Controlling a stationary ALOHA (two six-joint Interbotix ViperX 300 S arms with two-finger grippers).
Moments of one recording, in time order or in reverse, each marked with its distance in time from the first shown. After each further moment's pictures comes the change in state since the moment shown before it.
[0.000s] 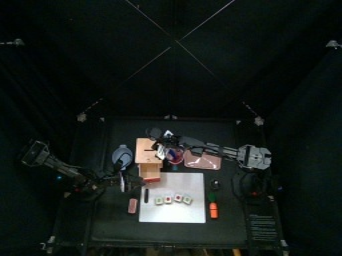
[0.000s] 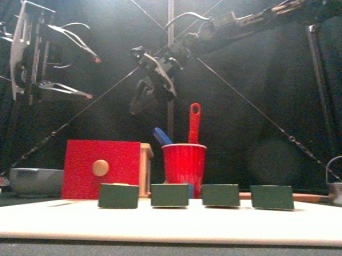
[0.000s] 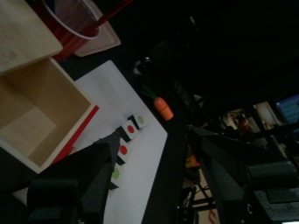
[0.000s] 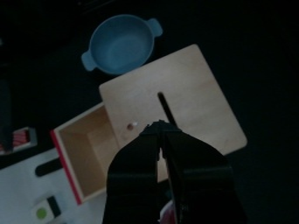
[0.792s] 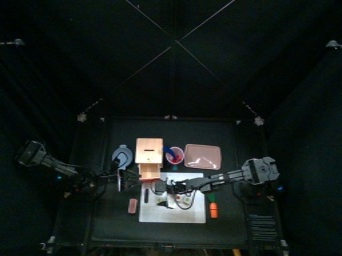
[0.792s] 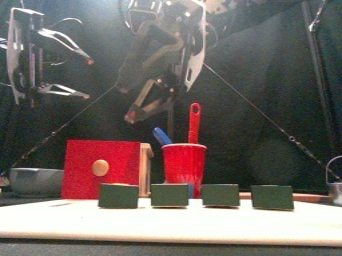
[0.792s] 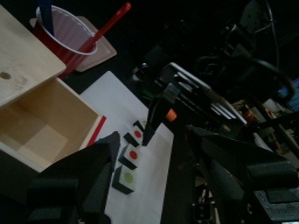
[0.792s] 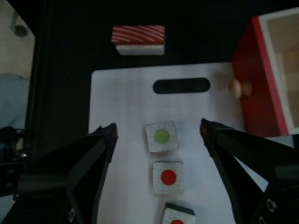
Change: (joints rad) left arm 0.072 -0.046 0.063 0.144 0.000 0.005; right arm 0.390 -0.028 0.344 0.052 -0.285 0.003
